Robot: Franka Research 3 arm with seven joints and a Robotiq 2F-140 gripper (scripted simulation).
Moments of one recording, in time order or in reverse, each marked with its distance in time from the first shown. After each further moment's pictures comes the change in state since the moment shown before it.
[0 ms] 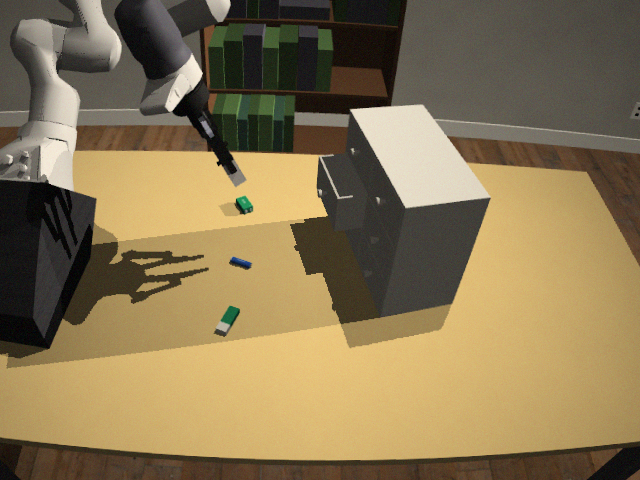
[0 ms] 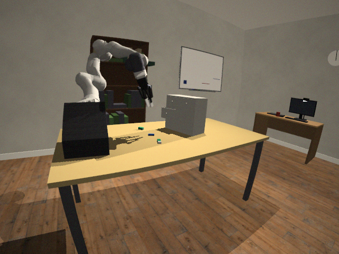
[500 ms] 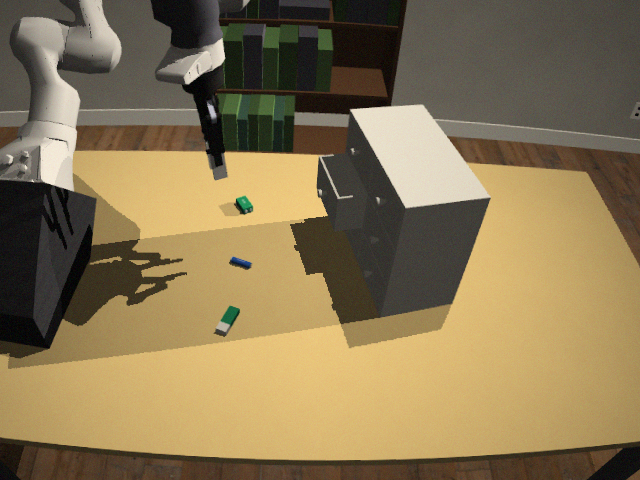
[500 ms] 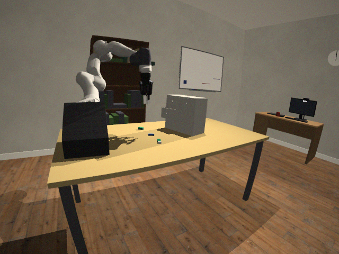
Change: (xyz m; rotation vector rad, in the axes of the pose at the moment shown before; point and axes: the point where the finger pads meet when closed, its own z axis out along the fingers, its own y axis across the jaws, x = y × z) arm 0.016 0.002 -0.032 -0.045 0.312 0.074
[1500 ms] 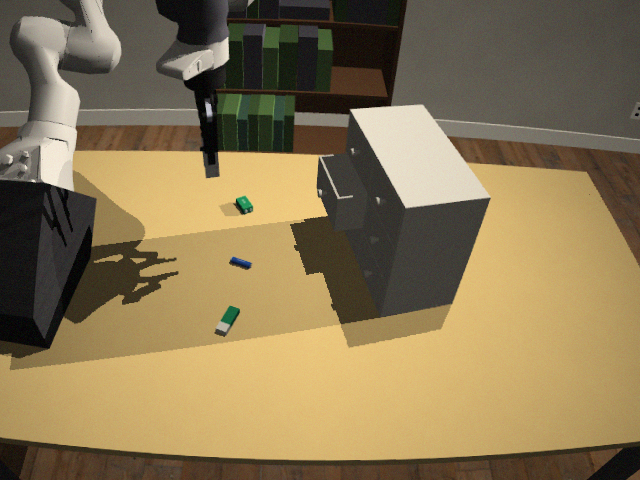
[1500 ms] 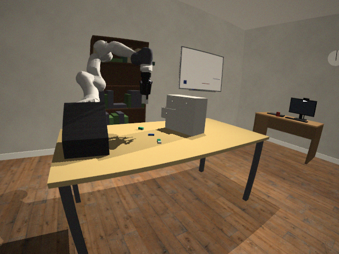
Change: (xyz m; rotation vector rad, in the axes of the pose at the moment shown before) arm 0.010 0.005 -0.004 -0.018 0.083 0.113
